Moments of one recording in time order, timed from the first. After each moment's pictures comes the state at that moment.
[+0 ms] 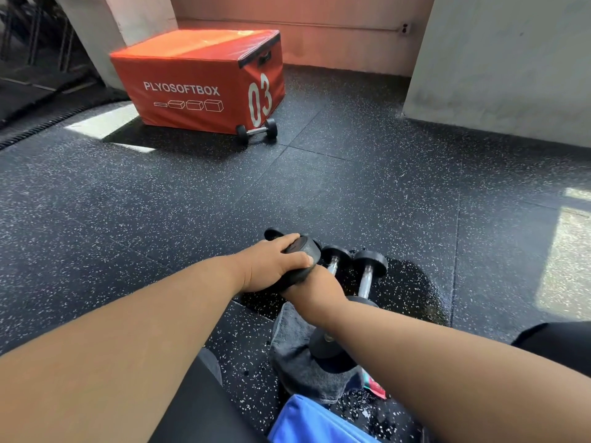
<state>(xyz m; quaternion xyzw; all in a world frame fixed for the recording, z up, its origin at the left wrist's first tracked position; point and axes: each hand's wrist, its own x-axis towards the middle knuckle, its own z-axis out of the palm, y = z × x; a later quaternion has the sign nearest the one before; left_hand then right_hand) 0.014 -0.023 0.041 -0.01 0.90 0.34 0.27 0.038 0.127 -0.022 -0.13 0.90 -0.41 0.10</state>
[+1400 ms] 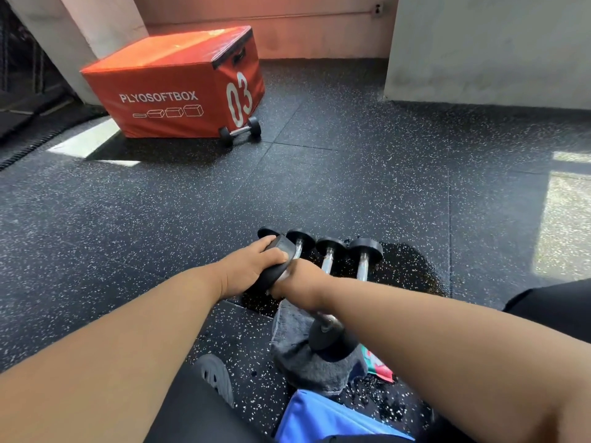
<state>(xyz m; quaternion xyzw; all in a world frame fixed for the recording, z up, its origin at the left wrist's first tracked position) 0.022 -0.027 0.041 -0.05 0.86 0.43 0.27 0.020 0.130 -0.021 -0.08 0.84 -0.46 0.28</state>
